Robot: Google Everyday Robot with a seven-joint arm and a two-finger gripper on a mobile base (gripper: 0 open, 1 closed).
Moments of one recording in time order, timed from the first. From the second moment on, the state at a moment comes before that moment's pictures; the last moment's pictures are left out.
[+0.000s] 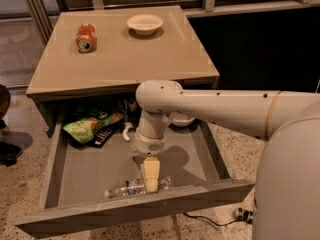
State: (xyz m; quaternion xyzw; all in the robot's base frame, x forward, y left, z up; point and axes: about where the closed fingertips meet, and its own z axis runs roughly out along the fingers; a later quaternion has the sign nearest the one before) arm 0.469 0.052 0.619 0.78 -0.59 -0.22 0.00
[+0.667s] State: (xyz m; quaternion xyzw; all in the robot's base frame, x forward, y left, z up) arm 0.482 0.033 0.656 0.77 -0.61 -0.19 0.00
